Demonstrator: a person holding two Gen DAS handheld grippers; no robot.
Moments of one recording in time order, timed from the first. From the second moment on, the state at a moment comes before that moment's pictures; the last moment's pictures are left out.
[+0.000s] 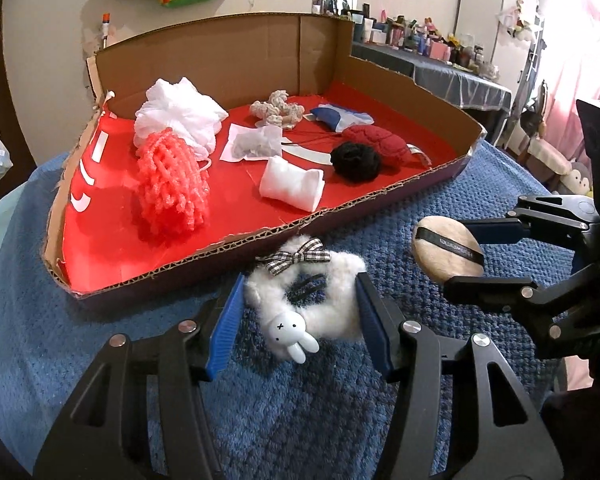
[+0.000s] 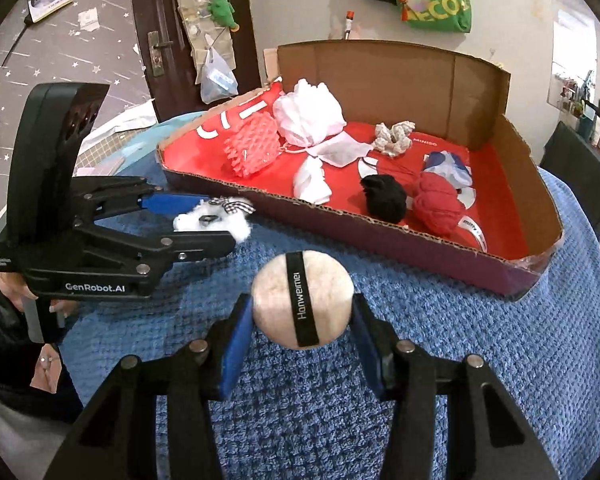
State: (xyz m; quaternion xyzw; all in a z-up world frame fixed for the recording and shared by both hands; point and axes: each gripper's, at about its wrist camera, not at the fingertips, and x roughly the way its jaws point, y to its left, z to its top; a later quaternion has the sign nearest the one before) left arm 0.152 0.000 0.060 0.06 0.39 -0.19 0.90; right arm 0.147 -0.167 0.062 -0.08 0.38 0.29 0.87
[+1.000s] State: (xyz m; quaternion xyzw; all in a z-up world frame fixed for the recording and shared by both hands) left arm 0.351 -0.029 0.148 0.09 0.40 -0.16 0.90; right arm 0.336 -0.166 0.150 -0.08 0.40 0.19 0.89
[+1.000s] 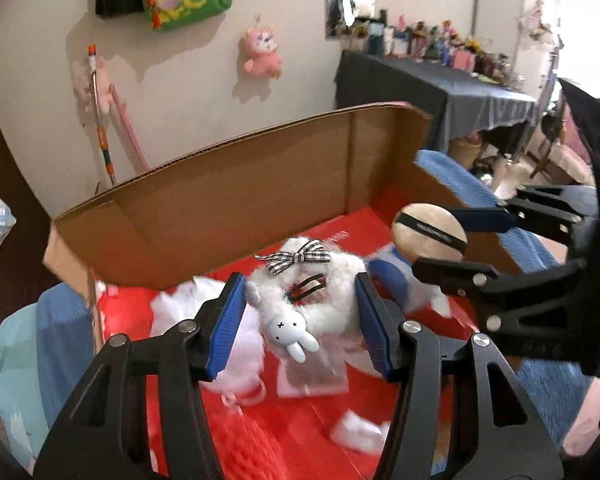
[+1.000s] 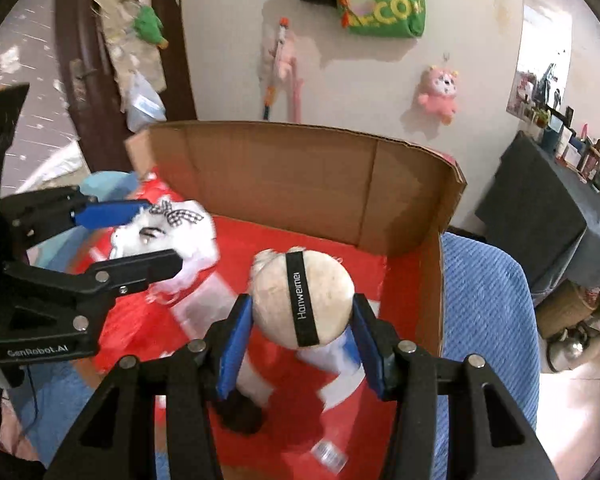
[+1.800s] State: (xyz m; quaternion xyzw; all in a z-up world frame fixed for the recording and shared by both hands) left arm 0.440 -0.046 0.081 0.11 0.48 -0.07 0.86; right arm 0.433 -0.143 0.091 -0.10 0.53 0.10 0.84
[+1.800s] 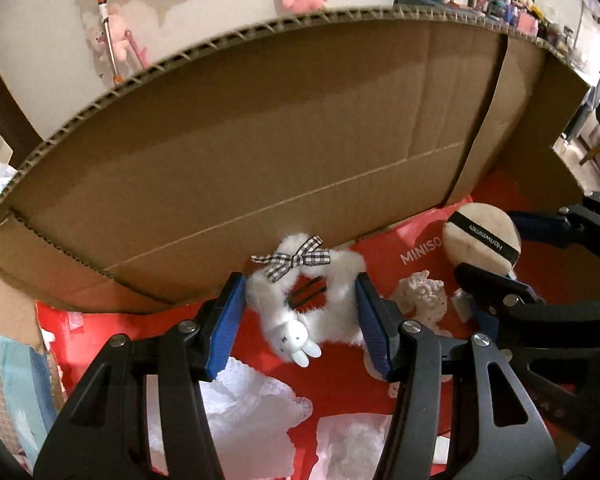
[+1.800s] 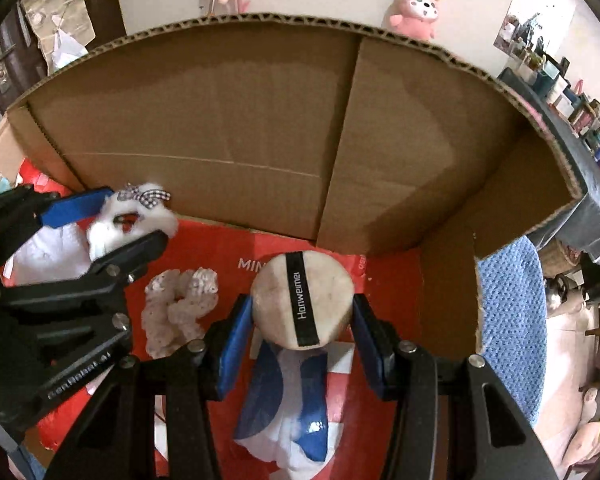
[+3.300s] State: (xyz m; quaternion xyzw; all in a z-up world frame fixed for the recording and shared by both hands) left arm 0.437 -0.052 0.083 0.11 0.49 -0.04 0.87; right arm 0.459 -0.135 0.067 -0.12 0.54 0.08 0.83
